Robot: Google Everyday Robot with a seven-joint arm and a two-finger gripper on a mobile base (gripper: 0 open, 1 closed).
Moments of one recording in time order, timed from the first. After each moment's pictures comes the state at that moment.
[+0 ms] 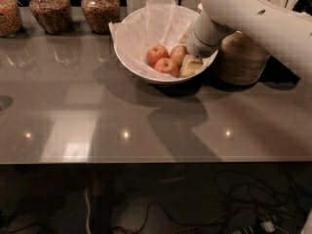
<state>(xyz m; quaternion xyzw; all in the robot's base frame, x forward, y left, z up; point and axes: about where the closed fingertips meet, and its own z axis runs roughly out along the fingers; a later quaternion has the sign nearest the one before) 0.697 -0.107 0.863 -0.70 0.65 -0.11 0.27</state>
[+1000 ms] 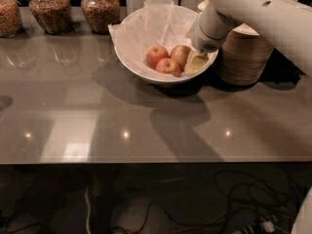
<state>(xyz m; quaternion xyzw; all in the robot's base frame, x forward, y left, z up) 0.700 -0.122 0.875 -0.68 0.68 -0.10 0.26</state>
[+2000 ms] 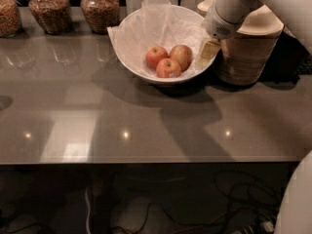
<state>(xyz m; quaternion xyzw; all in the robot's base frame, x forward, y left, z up) 0.706 -0.153 0.906 -0.63 0.73 -0.08 0.26</state>
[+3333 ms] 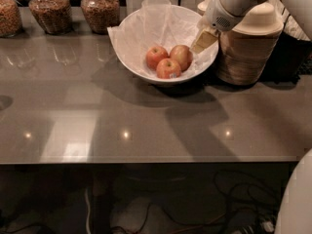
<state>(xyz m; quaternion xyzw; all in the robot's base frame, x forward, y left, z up) 0.711 -0.142 0.929 -0.58 0.75 -0.03 0.31</state>
